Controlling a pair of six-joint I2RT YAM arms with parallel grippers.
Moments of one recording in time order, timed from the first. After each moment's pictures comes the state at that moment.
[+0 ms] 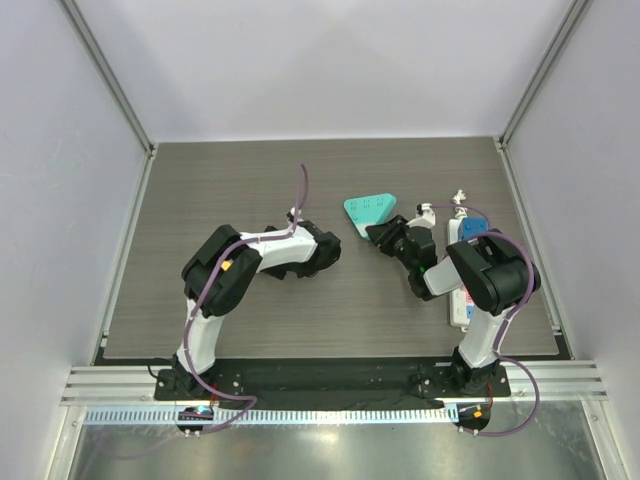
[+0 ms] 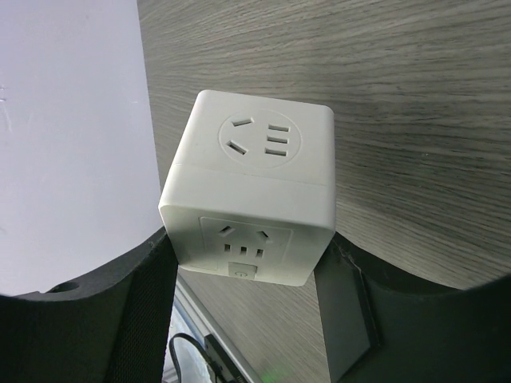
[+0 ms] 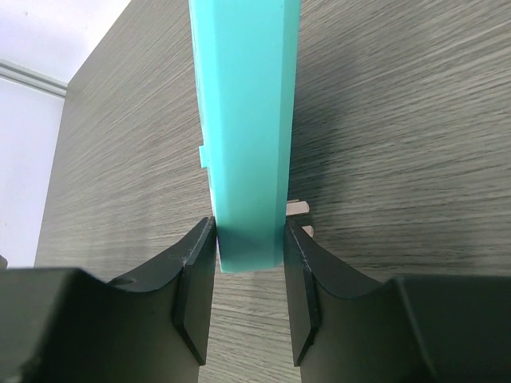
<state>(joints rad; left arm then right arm) -0.82 2.05 1.35 -1.19 -1.04 -0.71 0.37 1.82 0.48 1.08 0.02 0.82</state>
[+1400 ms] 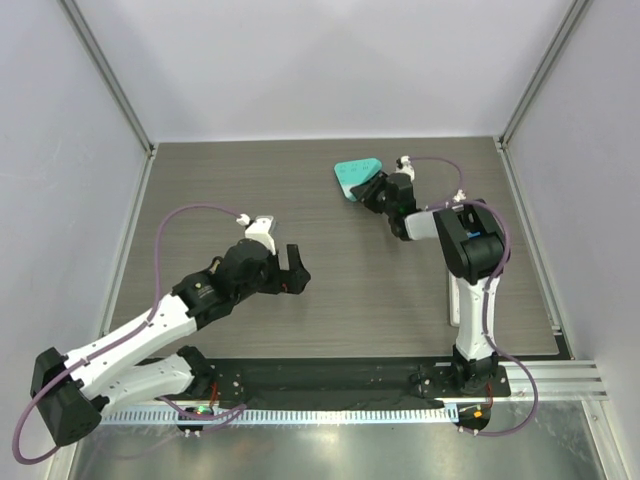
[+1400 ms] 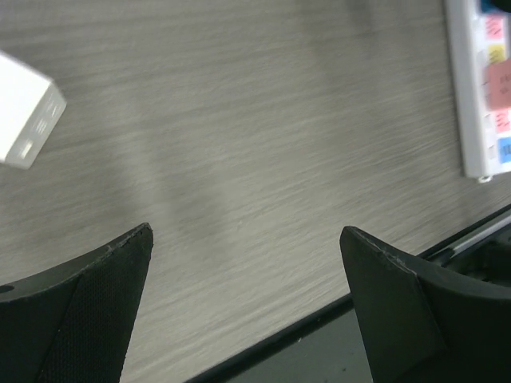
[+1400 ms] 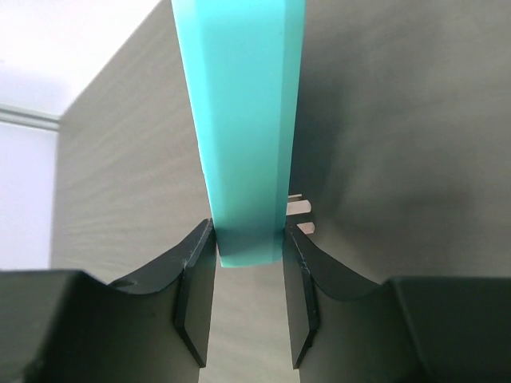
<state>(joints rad) -0.83 0.95 0.74 -0.42 -0.18 -0.63 0.32 2.09 1.08 0.64 -0.07 0.83</state>
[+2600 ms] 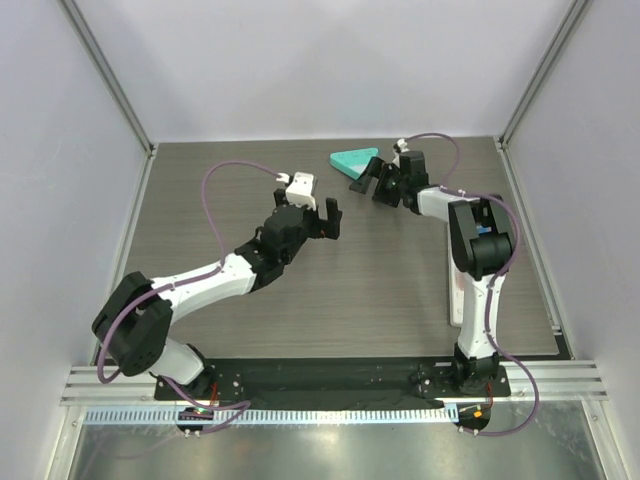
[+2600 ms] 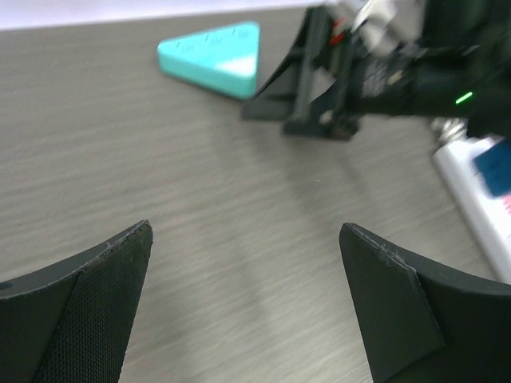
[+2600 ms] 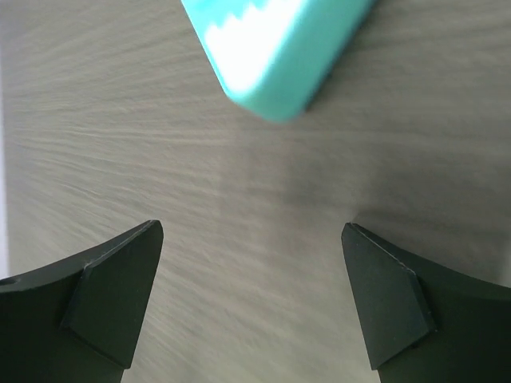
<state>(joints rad) -0.78 1.47 0.90 0.39 -0.35 -0.27 0.21 2.15 1.40 0.18 -0.38 0.58</state>
